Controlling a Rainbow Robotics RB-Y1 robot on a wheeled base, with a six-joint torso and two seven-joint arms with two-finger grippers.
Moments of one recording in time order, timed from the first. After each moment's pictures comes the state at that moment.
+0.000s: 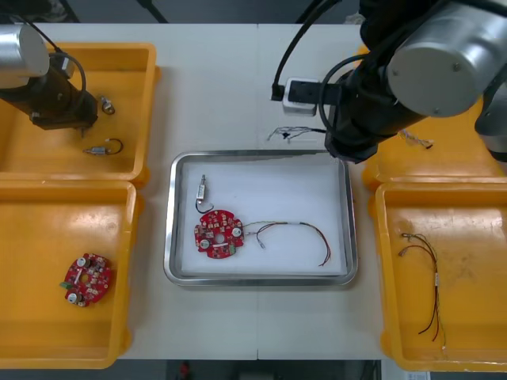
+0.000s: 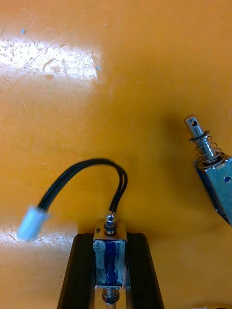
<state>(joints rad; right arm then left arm) -0.86 -0.60 0.40 -1.96 -0.74 1.77 2.10 -1.04 0.66 -0.21 -0.64 0.69 1.15 -1.49</state>
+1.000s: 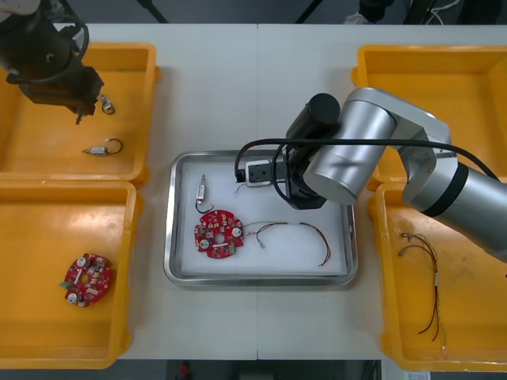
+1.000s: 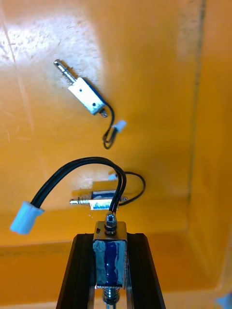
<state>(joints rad) -0.86 -0.59 0.83 -1.73 -0.60 1.36 2.16 -1.02 0.70 -0.15 -1.14 0.68 1.72 -1.49</state>
